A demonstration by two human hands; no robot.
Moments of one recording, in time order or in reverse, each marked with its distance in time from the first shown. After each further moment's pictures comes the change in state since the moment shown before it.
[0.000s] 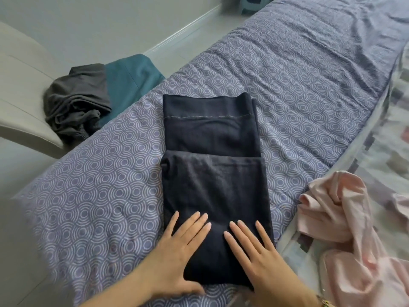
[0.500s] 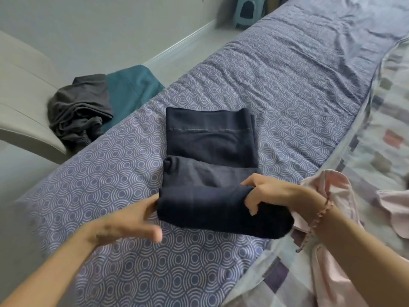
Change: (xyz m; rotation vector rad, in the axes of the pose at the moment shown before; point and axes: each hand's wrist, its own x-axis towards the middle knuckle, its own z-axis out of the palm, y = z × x) left_hand -0.028 -0.053 -0.097 -1.323 -0.062 -0.083; right_hand 0.089 0.055 -0.130 1.095 -0.485 0.524
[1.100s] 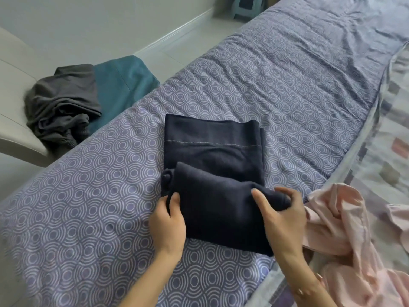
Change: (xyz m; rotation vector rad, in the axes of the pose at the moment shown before) left_hand 0.094 -0.029 0.056 -0.031 1.216 -0.131; right_hand 0.022 0.033 0.047 0.426 1.210 0.015
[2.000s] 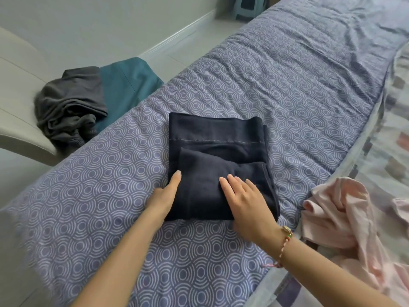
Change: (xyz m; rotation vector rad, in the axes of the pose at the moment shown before) left_hand 0.063 -0.002 -0.013 0.009 -0.396 -0.548; right_hand 0.011 0.011 0.037 -1.108 -0.583 -0.946
